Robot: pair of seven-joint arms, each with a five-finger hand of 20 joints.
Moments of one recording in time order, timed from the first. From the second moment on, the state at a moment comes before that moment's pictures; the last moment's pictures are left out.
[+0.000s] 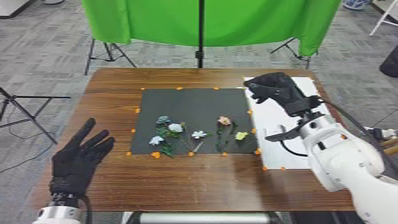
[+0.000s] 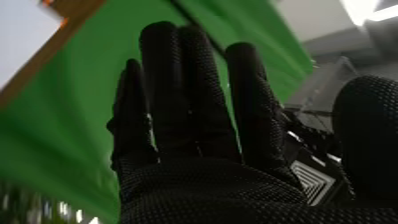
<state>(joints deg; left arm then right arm) 136.6 -58.4 -94.8 -123.9 31.2 9.2 22.5 -93.4 -43.6 74.7 -117.9 -90.8 7.1 6.6</state>
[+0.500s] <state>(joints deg) 133.7 -59.5 -94.1 -122.9 31.6 8.4 23.7 -109.4 -50.0 87.2 -118.6 -49.5 6.8 5.8</state>
